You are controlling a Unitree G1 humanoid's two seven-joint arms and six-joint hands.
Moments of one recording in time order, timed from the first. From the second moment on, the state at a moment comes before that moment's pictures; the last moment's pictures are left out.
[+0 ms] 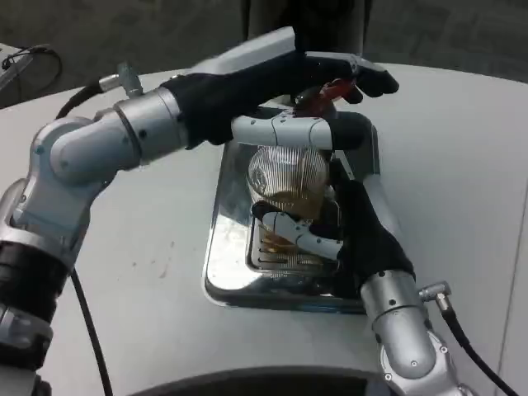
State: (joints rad) left arm -1.11 0.51 -0.18 0.65 0.13 -0.57 -0.68; right arm -0.55 -0.01 0.16 0.27 -0.33 0.06 -0.18
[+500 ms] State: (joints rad) left arm -1.11 0.51 -0.18 0.66 0.13 -0.57 -0.68; right arm -0.55 0.03 0.16 0.30 -0.33 0.00 -0.25
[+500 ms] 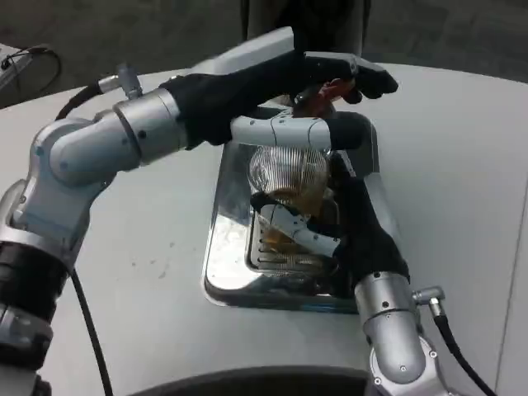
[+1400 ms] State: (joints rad) left arm -1.09 0.53 -0.17 0.61 0.12 -0.53 -0.68; right arm -0.53 0.08 0.21 0.26 -0.39 0.04 -0.29
